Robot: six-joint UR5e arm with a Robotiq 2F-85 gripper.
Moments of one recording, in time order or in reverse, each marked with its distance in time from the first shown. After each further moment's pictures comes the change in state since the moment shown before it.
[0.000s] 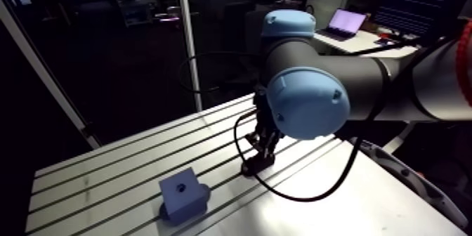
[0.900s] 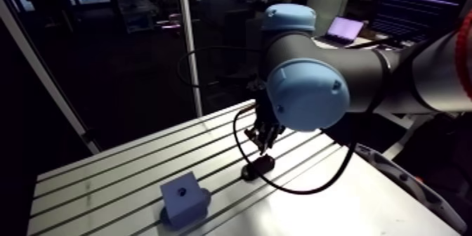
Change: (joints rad) arm 0.002 -0.034 -0.025 0.019 0.014 -0.001
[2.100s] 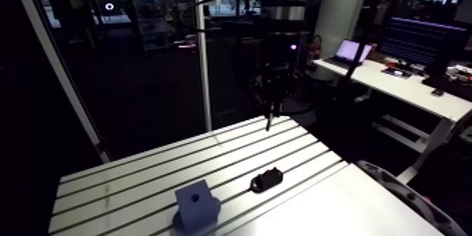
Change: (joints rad) arm 0.061 -0.093 -0.373 0.630 -0.015 0.063
